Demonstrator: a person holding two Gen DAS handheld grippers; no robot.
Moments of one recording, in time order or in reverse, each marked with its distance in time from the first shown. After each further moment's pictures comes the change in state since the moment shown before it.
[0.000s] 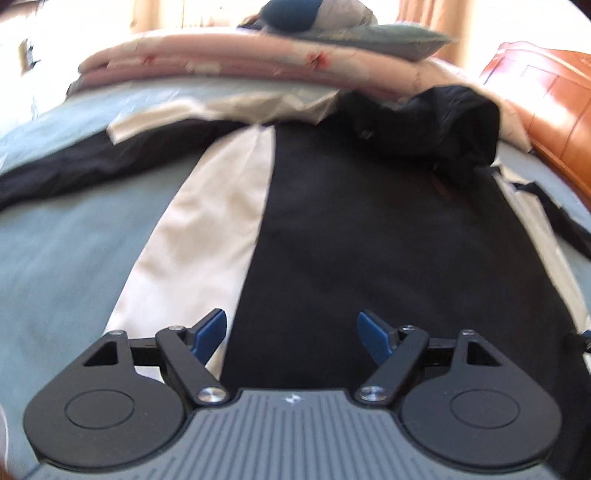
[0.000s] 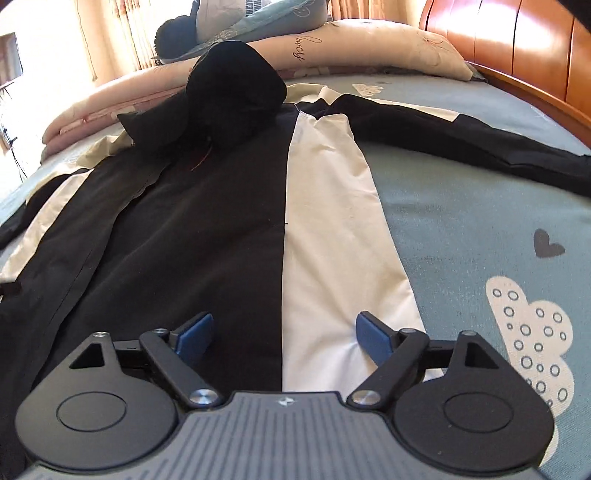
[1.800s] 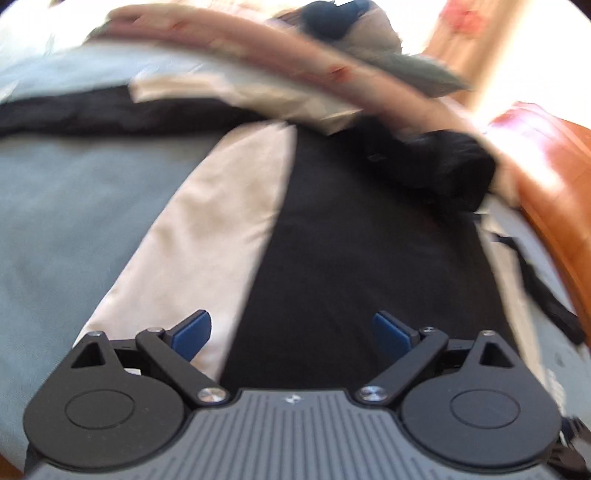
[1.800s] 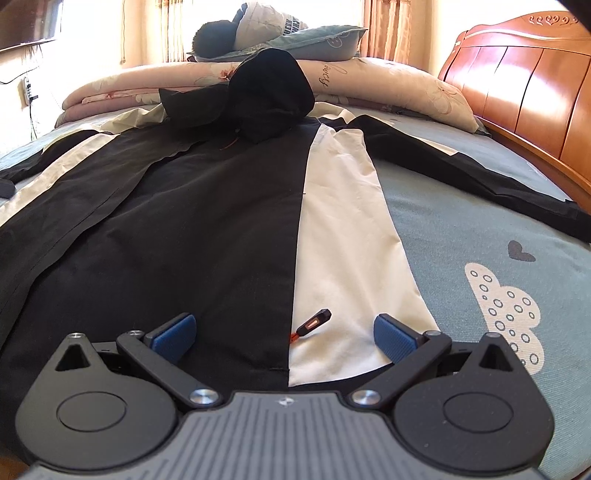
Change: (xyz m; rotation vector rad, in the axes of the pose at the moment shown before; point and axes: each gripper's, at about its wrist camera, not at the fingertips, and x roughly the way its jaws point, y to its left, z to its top) left arm 0.001 0.040 0.003 -0.252 0.000 -0.101; right arm -0.030 0.025 -0.059 -0.195 -0.100 -0.096
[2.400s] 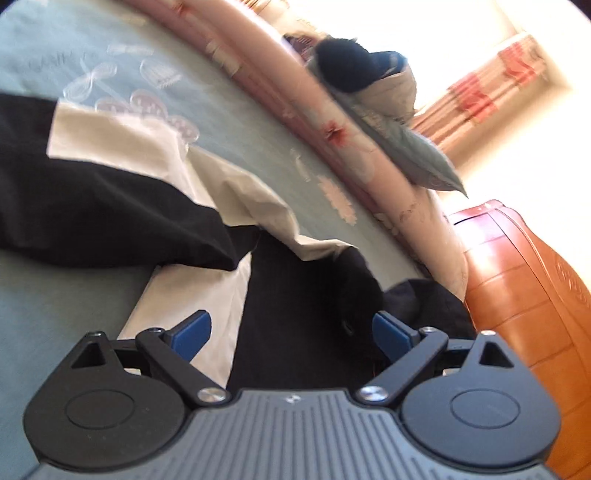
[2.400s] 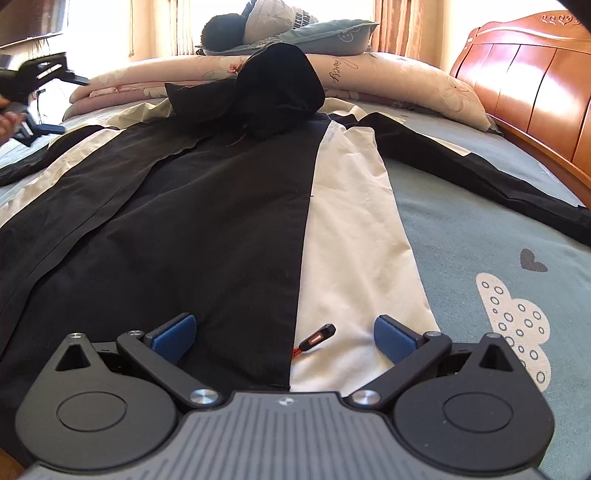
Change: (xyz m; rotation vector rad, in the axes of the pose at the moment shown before) left arm 0.118 0.015 0.199 -0.268 -0.002 -0.328; right arm 0.010 -0.002 0.010 -0.016 0.023 0.033
